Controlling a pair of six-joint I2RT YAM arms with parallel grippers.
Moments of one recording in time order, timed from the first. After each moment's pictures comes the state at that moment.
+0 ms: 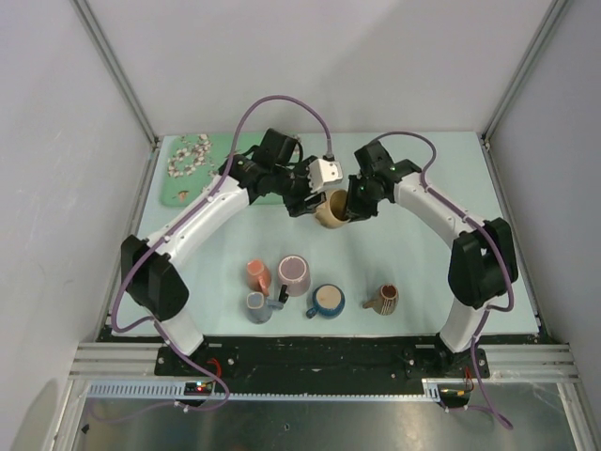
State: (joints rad) left arm -0.61 1.69 1.64 -0.77 0.40 0.69; right arm 0.48 1.77 1.49 -0.77 -0.18 0.59
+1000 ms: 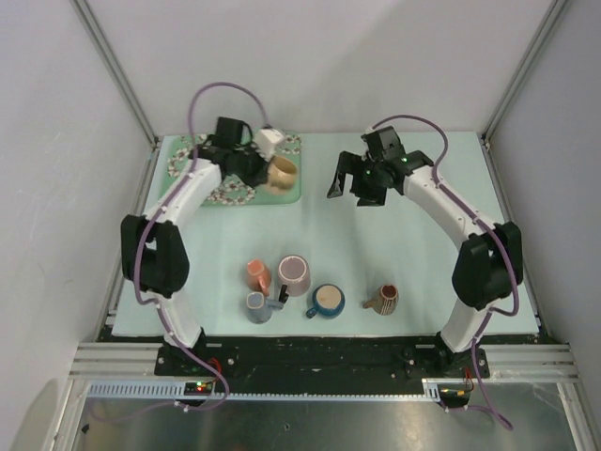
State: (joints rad) left arm -0.31 1.80 1.61 -0.68 0.37 0.55; right arm 0.44 1.78 1.60 -0.72 -0.25 0.57
